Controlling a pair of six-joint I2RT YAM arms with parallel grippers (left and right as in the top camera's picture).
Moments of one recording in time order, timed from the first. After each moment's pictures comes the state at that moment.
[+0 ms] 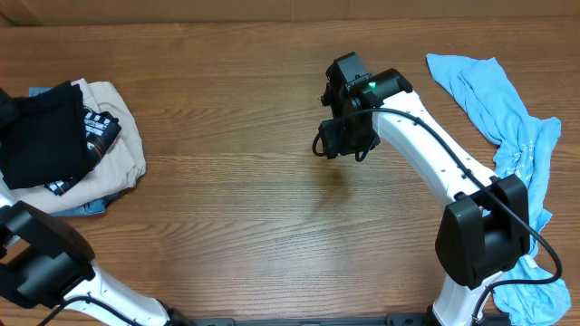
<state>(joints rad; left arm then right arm) 0.71 2.00 1.94 -0.91 0.16 0.03 0.43 1.94 1.65 -1.14 -0.14 0.17</state>
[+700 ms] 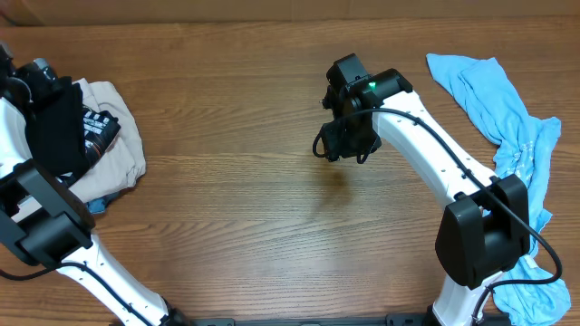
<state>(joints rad) 0.62 2.26 1.97 -0.50 0.20 -0.04 0.43 1.94 1.65 -1.18 -0.14 0.17</state>
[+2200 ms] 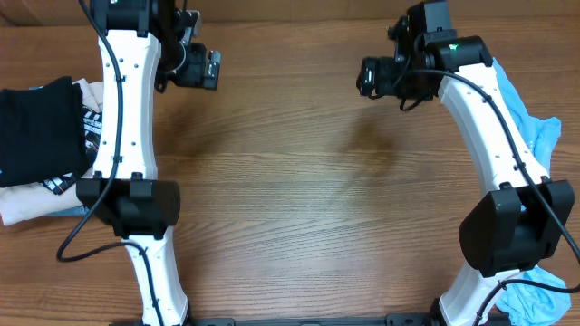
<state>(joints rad) -0.06 2.22 2.55 -1.68 0.07 0.02 0.15 1.94 1.82 -1.04 -0.20 0.21</state>
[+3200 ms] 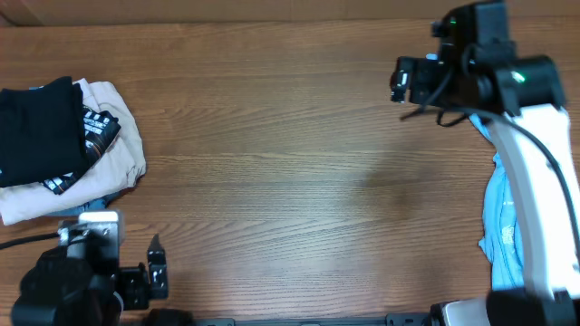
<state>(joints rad) -0.12 0.65 1.40 -1.47 -0.18 -0.05 0.14 1.61 1.81 -1.19 -0.06 0.25</state>
